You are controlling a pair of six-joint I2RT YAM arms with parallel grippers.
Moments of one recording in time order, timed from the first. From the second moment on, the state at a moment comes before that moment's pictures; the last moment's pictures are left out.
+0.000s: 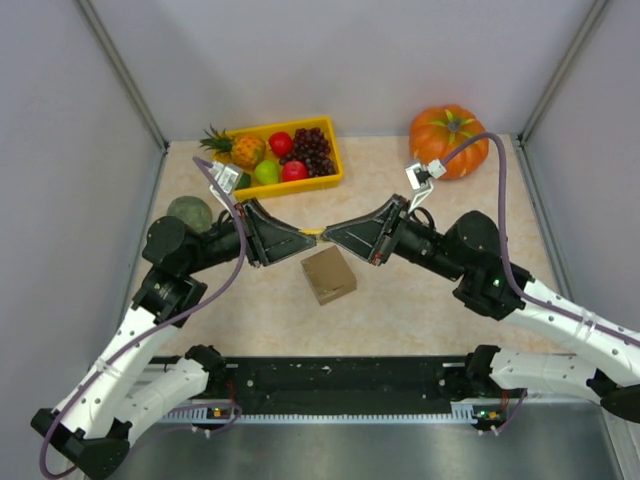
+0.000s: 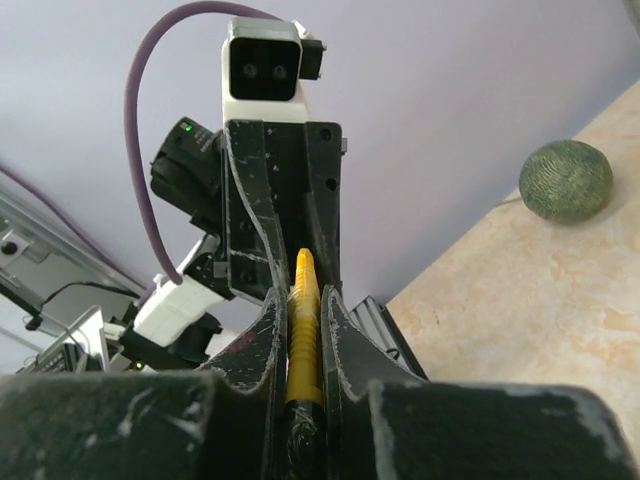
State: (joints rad) left arm -0.52 0.79 0.94 0.16 0.76 -1.04; right arm 1.03 0.96 1.06 0.16 -0.13 0.78
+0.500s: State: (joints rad) left arm -0.51 0.82 0.97 -0.36 0.42 -0.88; right arm 1.03 0.84 1.07 -0.26 0.18 0.62
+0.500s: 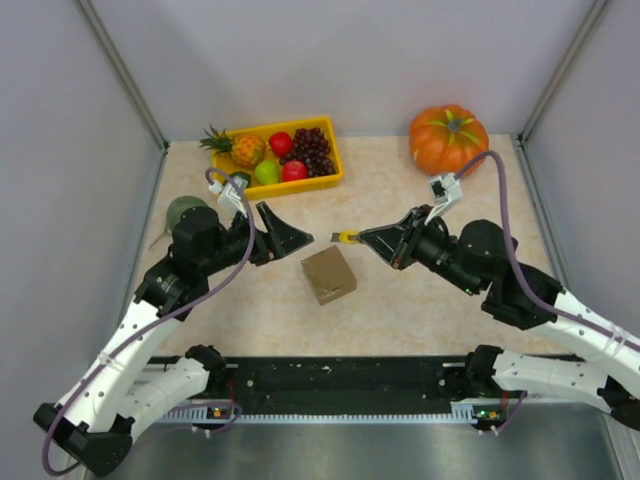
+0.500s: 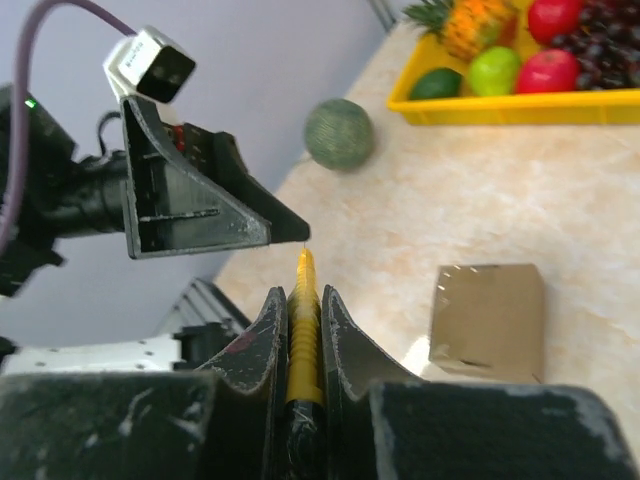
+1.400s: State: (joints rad) left arm -0.45 1.30 0.78 -0.32 0.20 -0.68; right arm 1.28 1.33 0.97 -0.18 0.58 0.51
